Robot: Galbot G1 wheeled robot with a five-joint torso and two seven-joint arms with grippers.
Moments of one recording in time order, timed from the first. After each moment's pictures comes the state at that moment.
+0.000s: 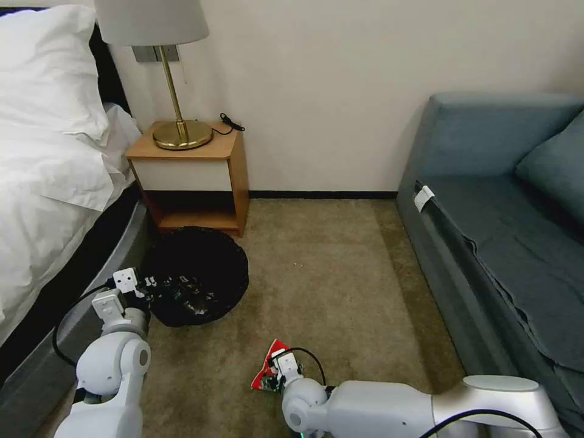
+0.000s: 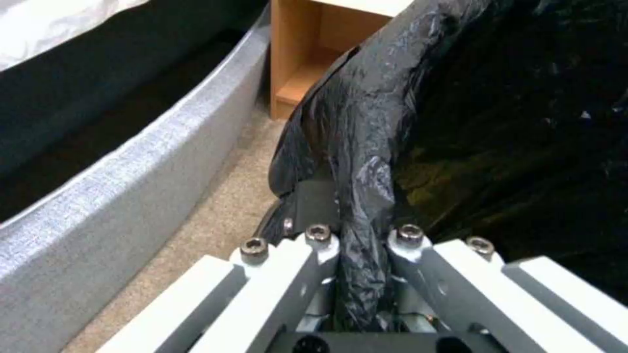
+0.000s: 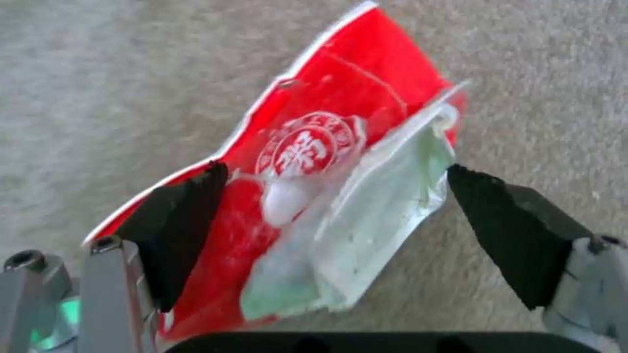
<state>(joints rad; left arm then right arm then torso) 1.29 -1.38 -0.73 -1.98 -0.38 0.52 -0.24 -0.48 1.26 -1.14 1.30 1.32 -0.16 0.78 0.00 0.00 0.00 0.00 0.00</state>
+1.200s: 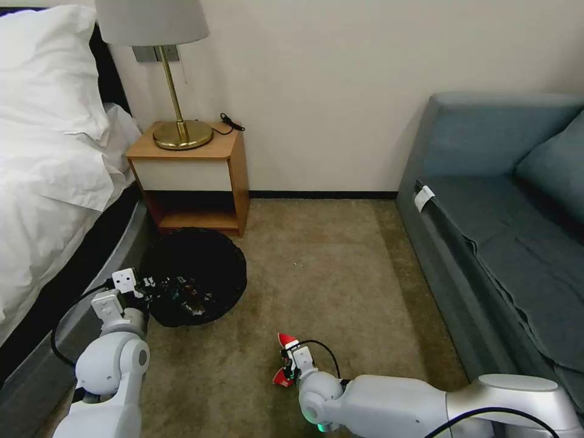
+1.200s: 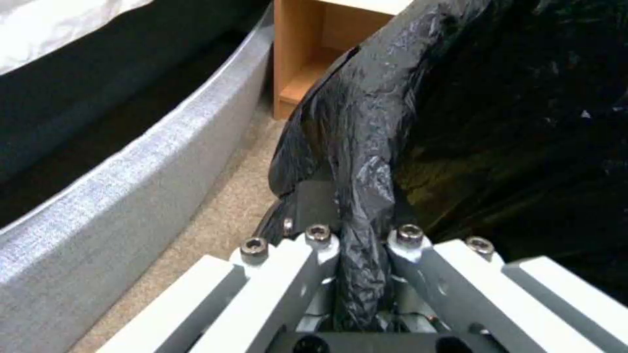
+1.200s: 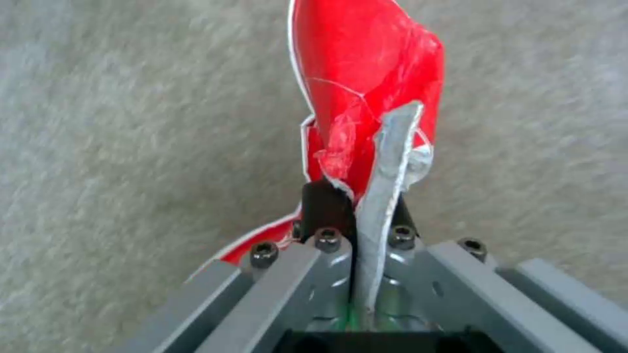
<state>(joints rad) 1.29 -1.38 -0.73 -1.97 -0.37 0.51 -0.24 -0.47 1.14 -1.12 1.38 1.27 -0.12 0.77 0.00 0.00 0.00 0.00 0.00</state>
